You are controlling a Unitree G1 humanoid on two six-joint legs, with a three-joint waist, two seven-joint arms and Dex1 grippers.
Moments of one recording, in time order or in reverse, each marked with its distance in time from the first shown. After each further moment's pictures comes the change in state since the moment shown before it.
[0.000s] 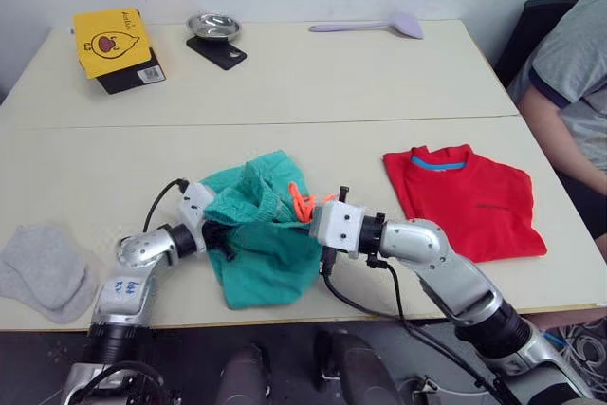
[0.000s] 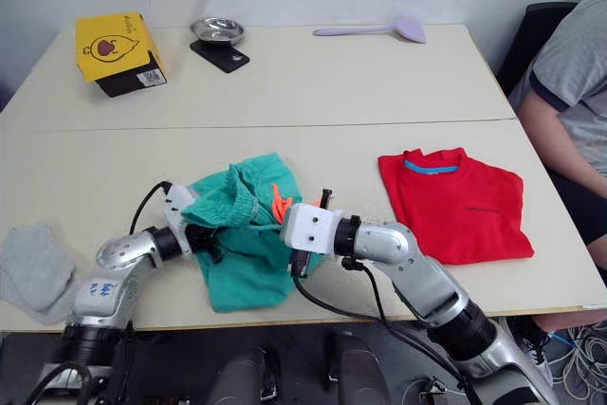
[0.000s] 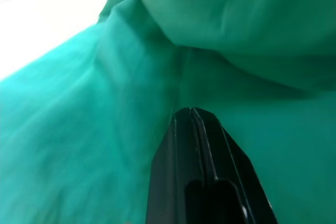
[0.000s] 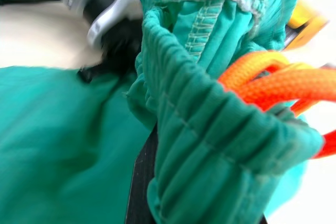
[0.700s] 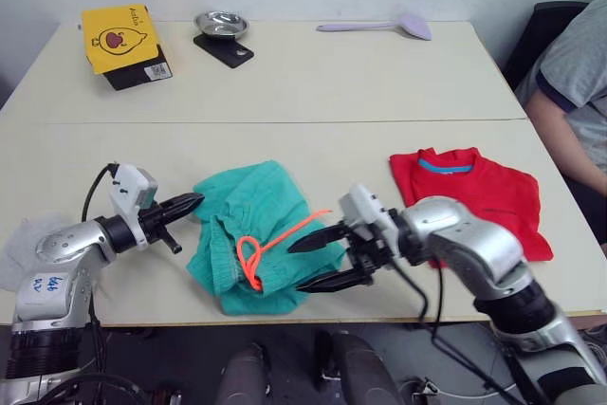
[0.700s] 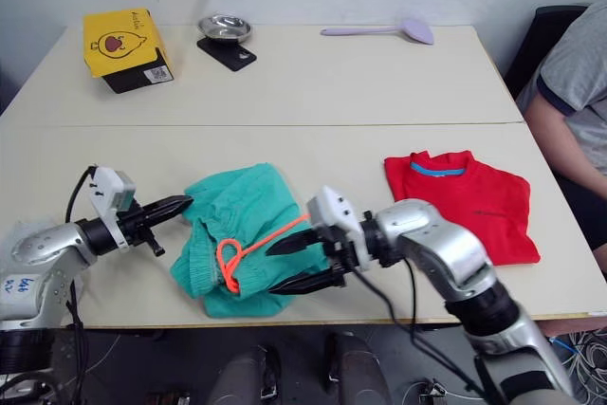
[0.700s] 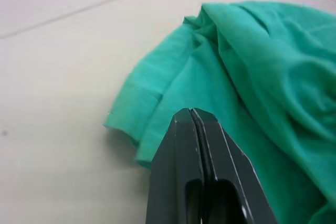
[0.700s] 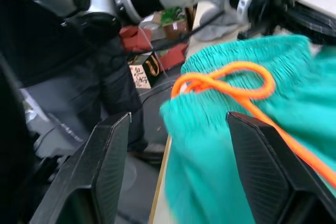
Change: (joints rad) left arm -0.003 0.197 0.194 -0.054 -0.157 0.131 -0.100; right arm -0.091 -0.143 -0.202 0.007 0.557 0.421 0.527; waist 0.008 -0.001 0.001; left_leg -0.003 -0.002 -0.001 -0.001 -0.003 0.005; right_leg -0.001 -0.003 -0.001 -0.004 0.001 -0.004
